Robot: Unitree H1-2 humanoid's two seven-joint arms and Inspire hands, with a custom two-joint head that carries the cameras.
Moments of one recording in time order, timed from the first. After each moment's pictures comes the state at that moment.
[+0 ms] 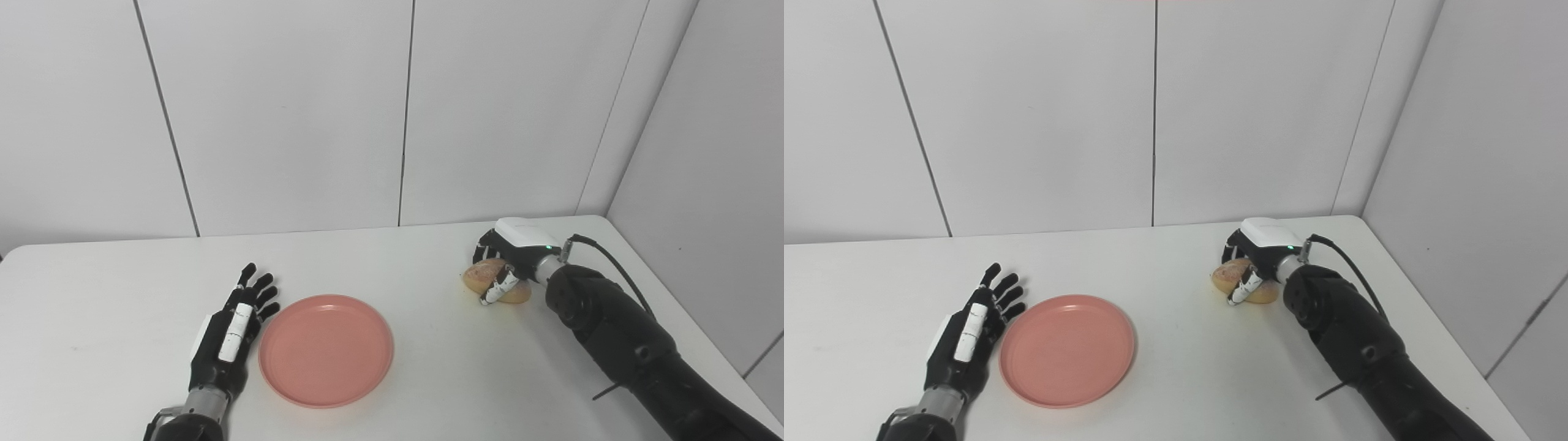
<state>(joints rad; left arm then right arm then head) -0.44 0.04 0.07 0.40 -0.18 -0.04 -0.18 -0.75 -0.52 0.34 0.53 -0.69 0.10 0.20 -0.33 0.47</state>
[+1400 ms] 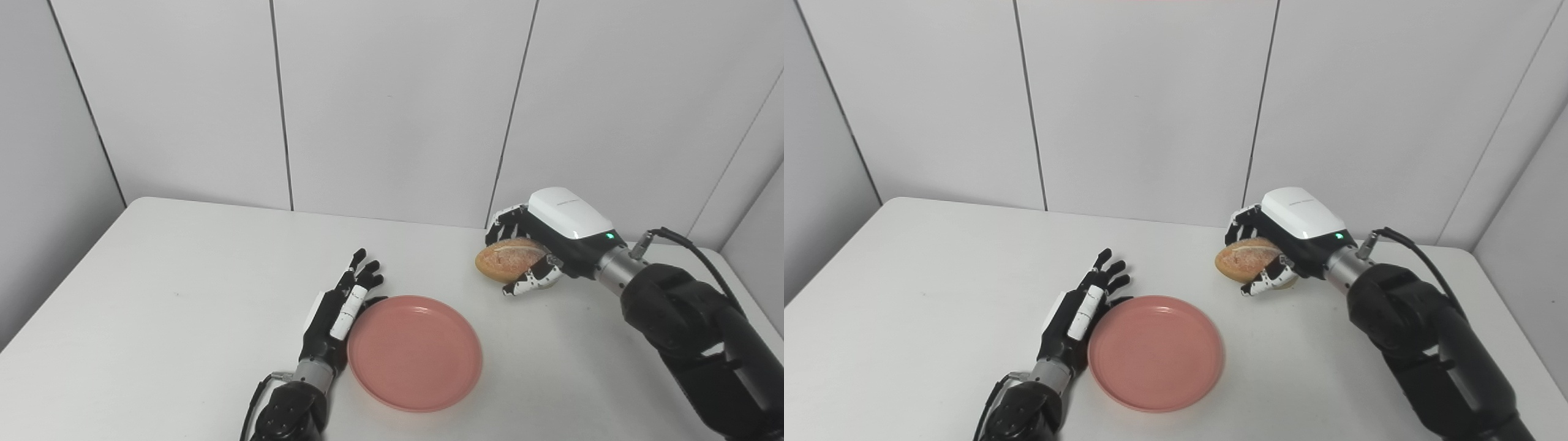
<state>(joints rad) -0.42 -0.05 0.00 0.37 -0.11 -0.03 -0.09 -0.73 -0.50 0.32 0.02 -0.63 -0.05 0.39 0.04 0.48</state>
